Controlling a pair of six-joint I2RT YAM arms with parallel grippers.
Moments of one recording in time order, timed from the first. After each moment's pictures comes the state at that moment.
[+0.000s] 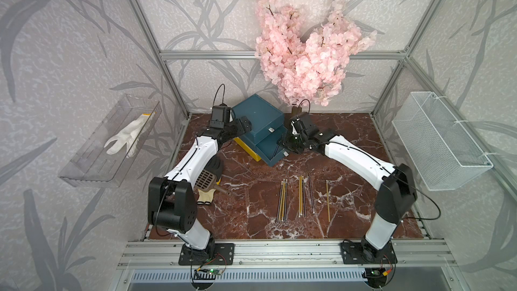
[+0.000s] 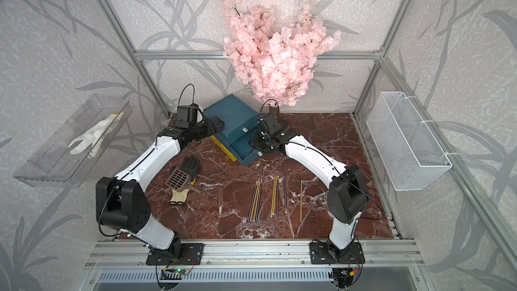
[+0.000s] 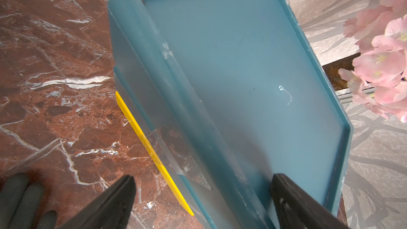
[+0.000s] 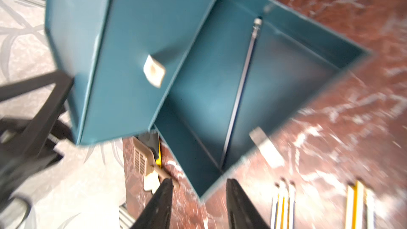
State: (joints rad) left arm -0.17 1.61 1.34 -0.43 0.15 -0.55; right arm 0.65 1.70 1.51 -0.60 -0.16 0.95
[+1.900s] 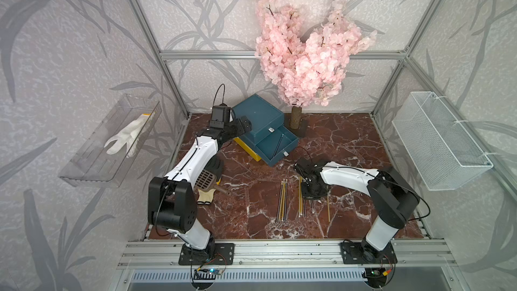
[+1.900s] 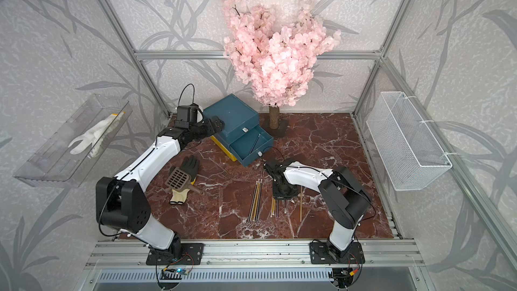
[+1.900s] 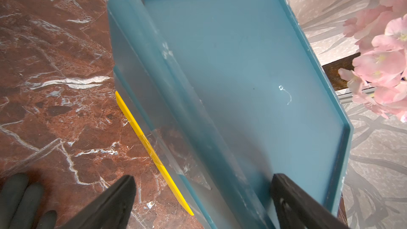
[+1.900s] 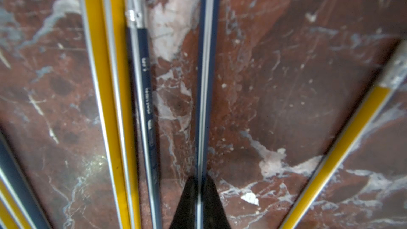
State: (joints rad) left arm -0.17 1.61 1.34 -0.43 0.15 -0.55; right arm 0.73 1.74 1.01 -0.83 0.01 0.74
